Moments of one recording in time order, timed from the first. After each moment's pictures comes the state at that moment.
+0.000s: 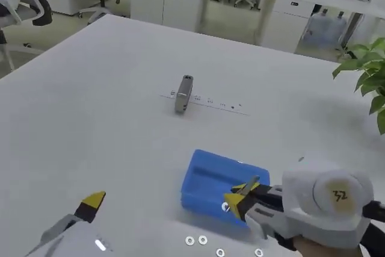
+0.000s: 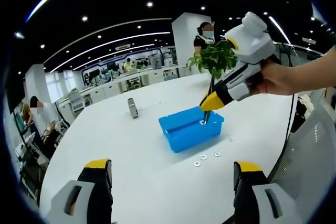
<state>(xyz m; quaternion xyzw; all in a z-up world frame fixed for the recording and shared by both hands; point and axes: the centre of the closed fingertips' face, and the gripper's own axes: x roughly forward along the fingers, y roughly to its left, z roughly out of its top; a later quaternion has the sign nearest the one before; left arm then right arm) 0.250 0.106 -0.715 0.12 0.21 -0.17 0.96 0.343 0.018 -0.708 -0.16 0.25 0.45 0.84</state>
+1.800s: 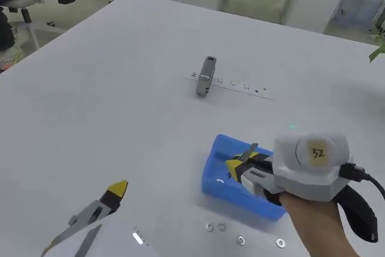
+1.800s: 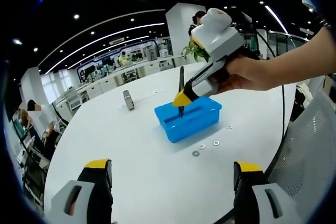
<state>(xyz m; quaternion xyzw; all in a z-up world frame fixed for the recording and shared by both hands) 0.247 0.104 -0.732 0.14 0.25 -0.18 0.94 0.371 0.047 -0.727 -0.15 0.26 0.44 0.85</state>
